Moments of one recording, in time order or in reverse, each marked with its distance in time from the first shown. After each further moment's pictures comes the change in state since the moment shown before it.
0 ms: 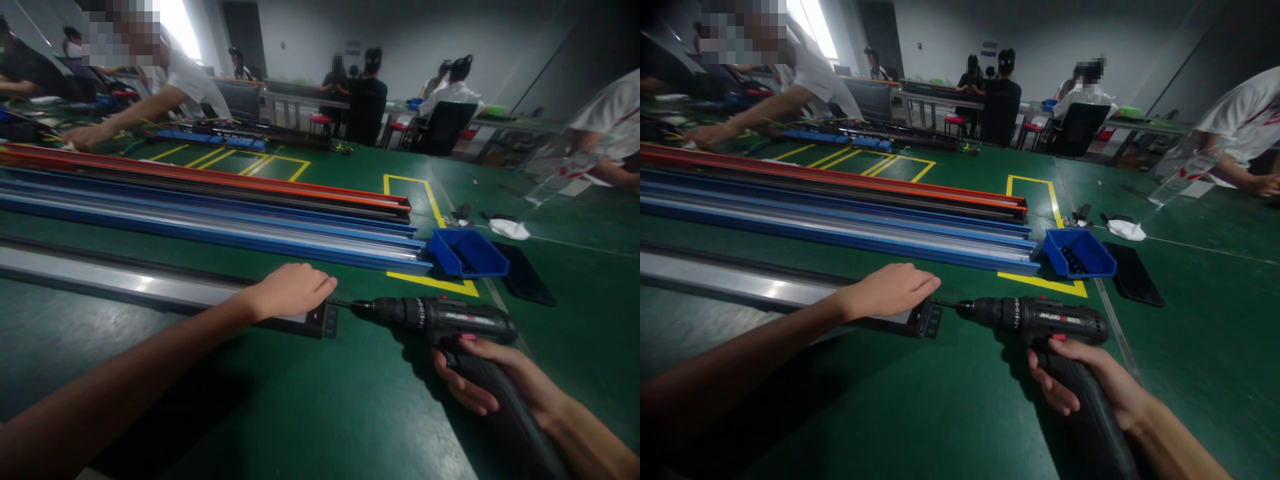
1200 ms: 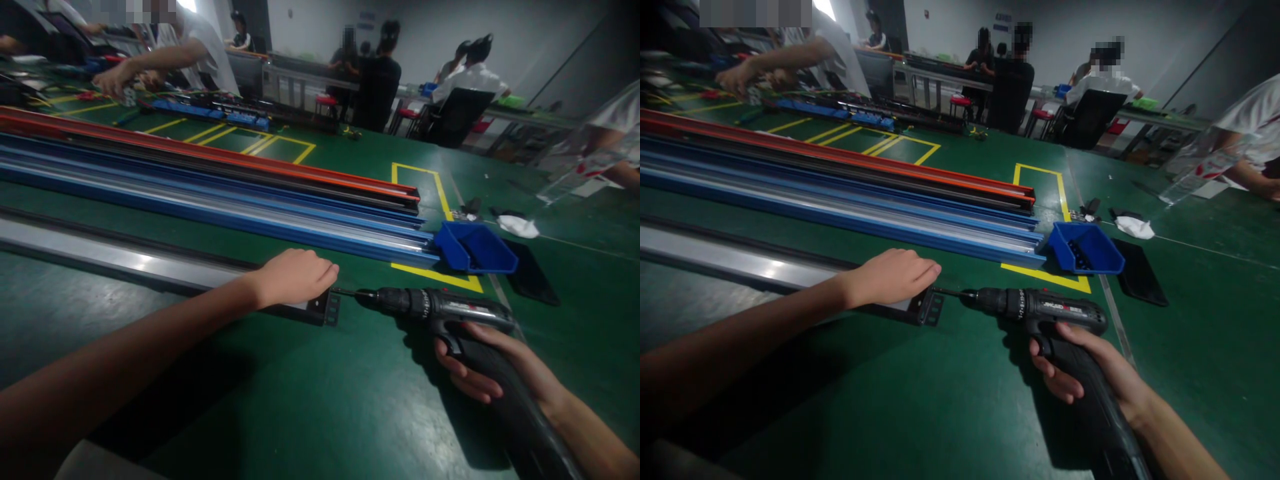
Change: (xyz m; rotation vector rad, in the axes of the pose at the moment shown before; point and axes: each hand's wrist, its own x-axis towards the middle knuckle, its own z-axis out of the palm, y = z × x) left_hand -0.001 0.000 0.005 0.027 0.032 -0.011; right_hand -0.002 -0.011 0.011 0.066 0.032 0.057
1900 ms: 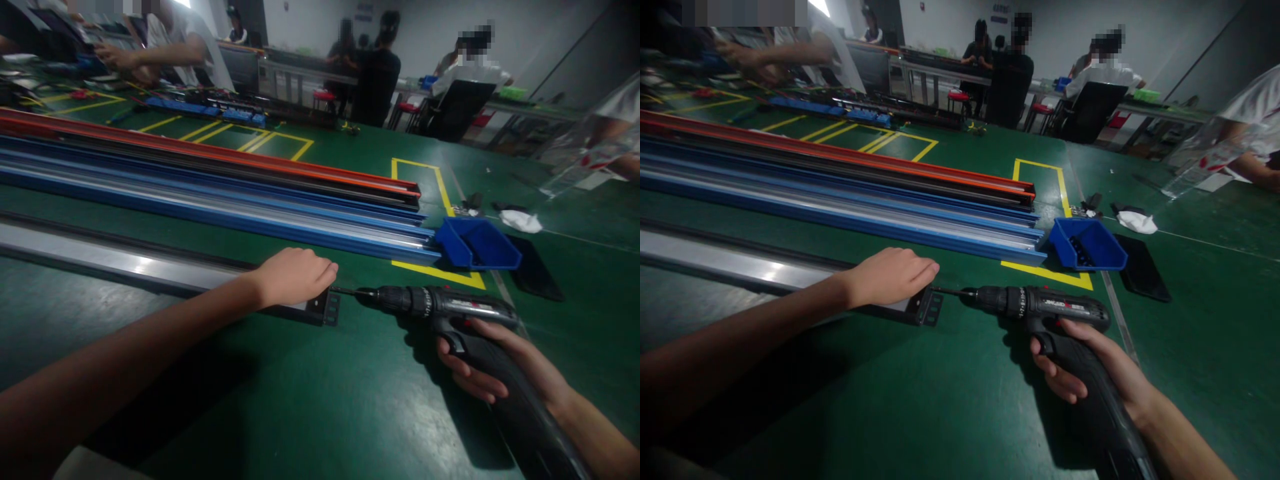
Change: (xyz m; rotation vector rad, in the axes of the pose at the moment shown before) left_hand 0.001 0.001 -0.002 -0.031 -0.032 -0.033; right_hand 0.001 0.002 -0.002 0.072 -0.026 0.020
